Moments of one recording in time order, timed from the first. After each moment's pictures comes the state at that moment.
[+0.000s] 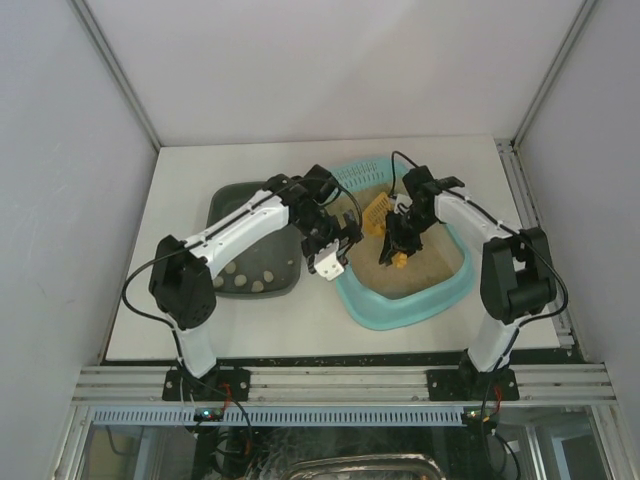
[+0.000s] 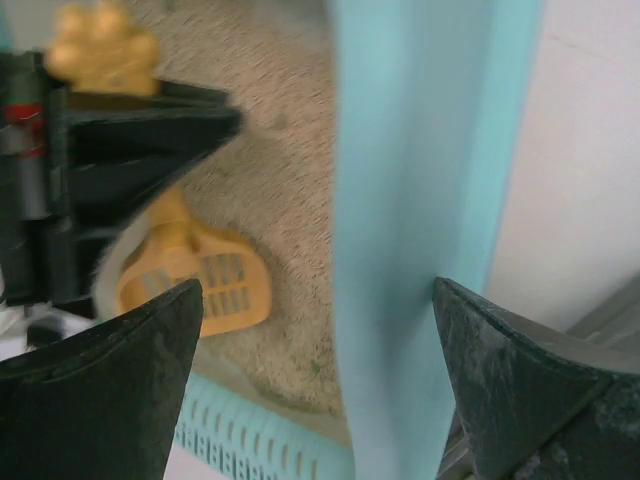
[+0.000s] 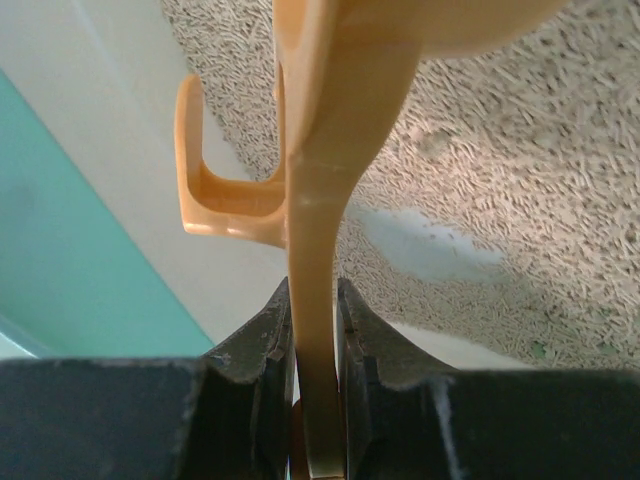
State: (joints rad) left arm -0.70 1.83 1.64 -1.09 0.58 2.05; right arm 0.29 1.74 1.30 -0.96 -0.52 0.29
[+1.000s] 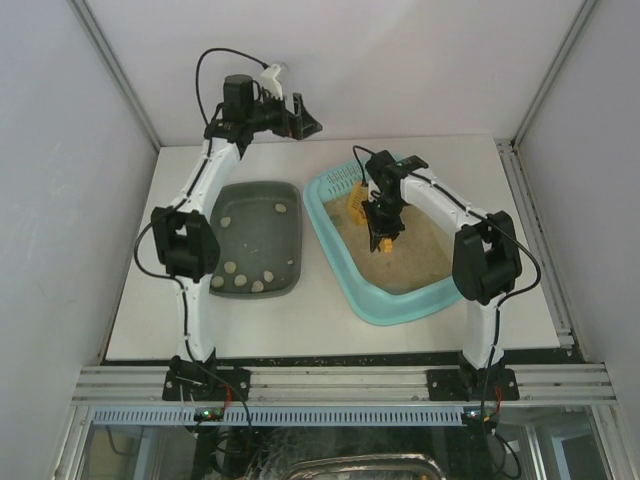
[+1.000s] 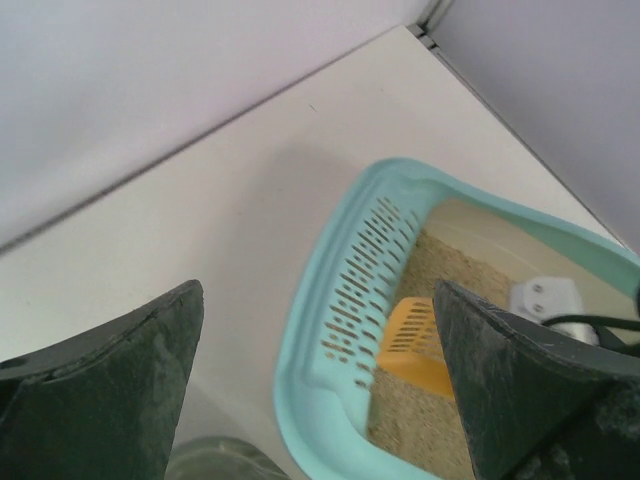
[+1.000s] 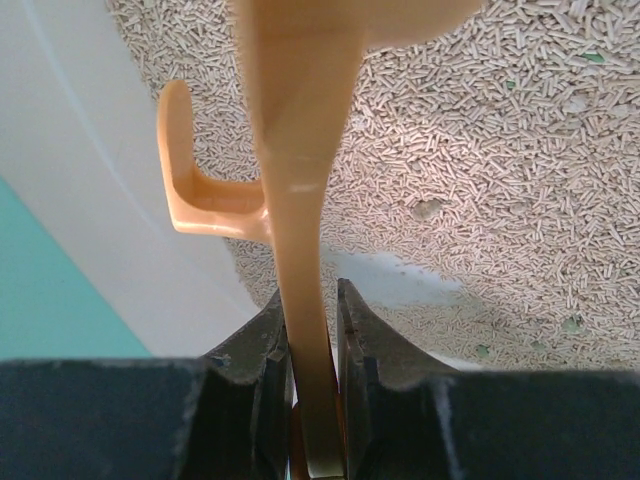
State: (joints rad) left arm -0.23 2.13 2.11 -0.31 0.67 -0.17; right arm 0.45 1.98 1.70 -1.17 -0.21 0.24
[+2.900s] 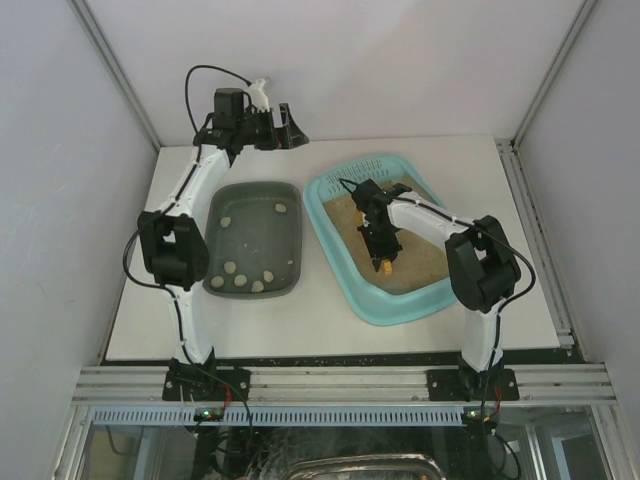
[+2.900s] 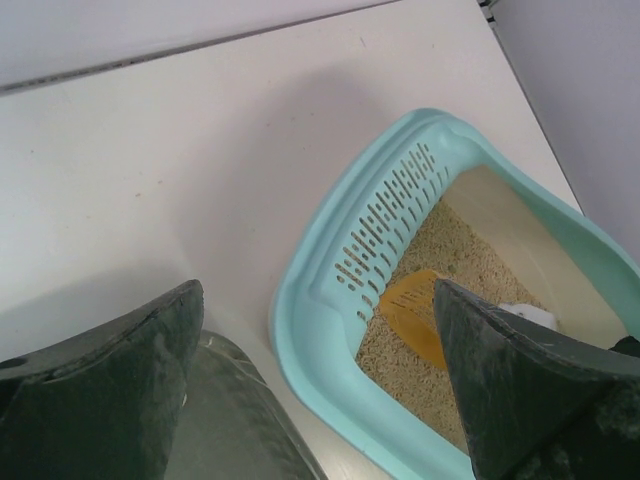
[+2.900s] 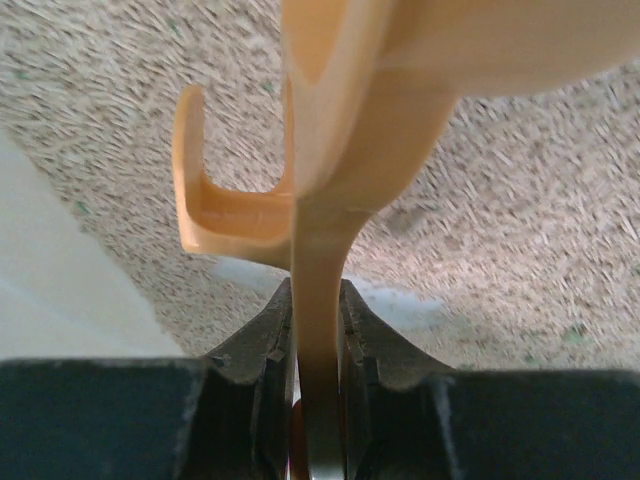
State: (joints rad) left arm -0.19 2.07 2.00 -0.40 0.55 -0.27; right arm 0.56 1.92 1.46 -1.04 0.00 0.27
